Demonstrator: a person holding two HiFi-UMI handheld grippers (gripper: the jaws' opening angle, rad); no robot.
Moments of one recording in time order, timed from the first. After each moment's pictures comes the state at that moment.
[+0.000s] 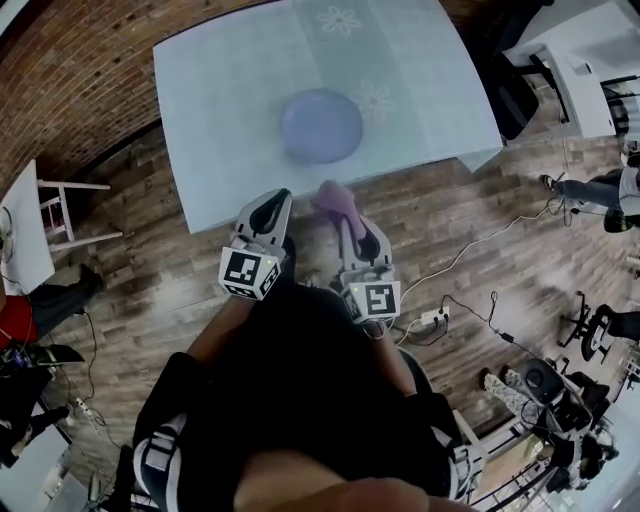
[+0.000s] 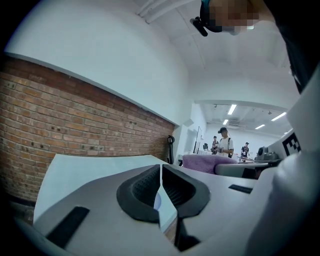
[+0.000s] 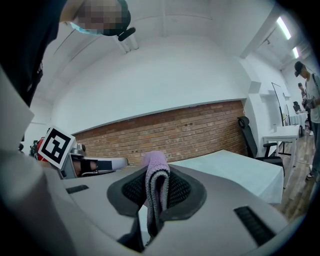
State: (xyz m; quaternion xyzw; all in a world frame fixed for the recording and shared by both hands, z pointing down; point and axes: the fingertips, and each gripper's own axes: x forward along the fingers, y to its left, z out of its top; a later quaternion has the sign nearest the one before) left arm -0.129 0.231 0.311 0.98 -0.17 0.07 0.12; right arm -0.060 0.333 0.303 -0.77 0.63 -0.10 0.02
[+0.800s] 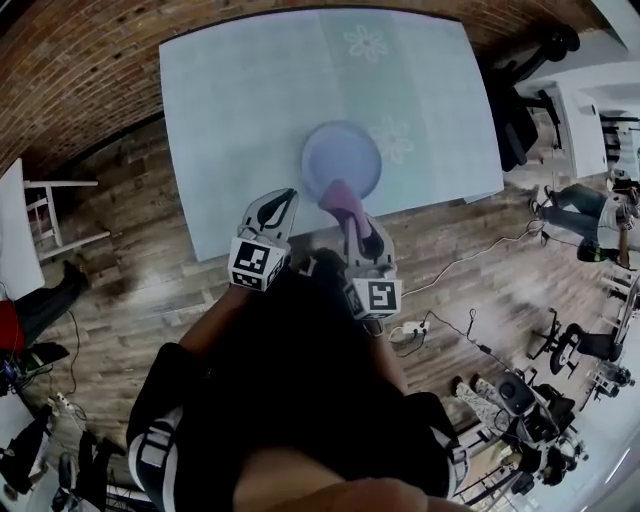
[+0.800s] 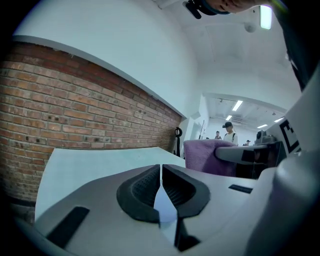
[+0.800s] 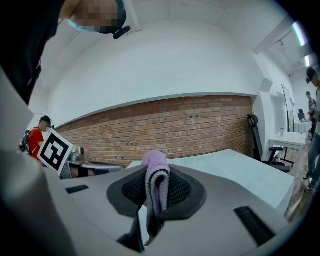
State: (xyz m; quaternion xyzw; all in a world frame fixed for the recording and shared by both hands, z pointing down) left arm -0.103 0.089 0.364 0.97 -0.16 0.12 0.15; right arm -0.025 0.184 0.323 -0.77 0.62 -0.12 -0.04
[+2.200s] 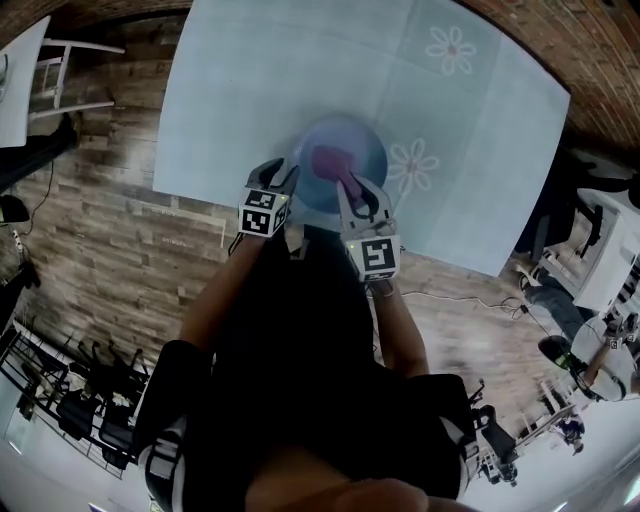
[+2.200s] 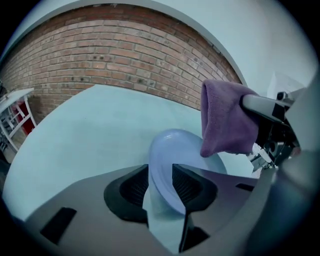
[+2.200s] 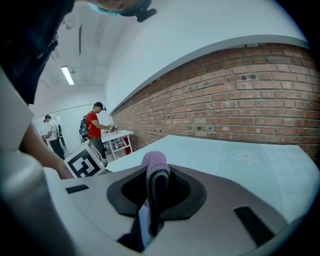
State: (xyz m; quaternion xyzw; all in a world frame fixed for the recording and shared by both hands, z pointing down) left arm -0.026 0.075 0.602 0.80 -0.38 0.30 0.35; right arm 0.076 0.077 0.454 -0.49 0.84 -0.16 -0.14
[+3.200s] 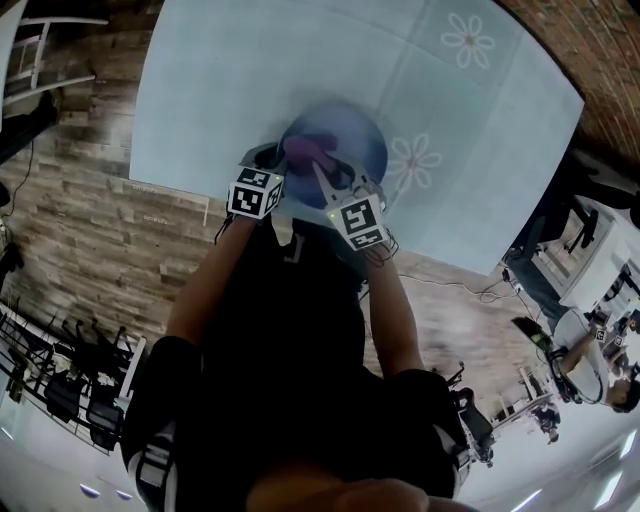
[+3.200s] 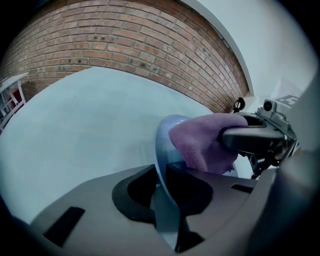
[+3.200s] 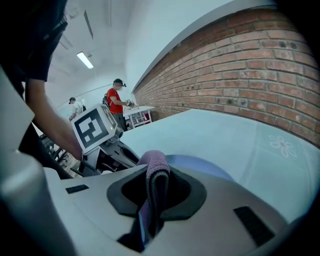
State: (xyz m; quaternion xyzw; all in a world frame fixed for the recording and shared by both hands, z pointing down) left arm -0.012 0.060 0.660 0.79 -0.35 0.32 0.40; right arm 0.042 0.058 0.573 -0.33 0.89 -0.19 -0.26
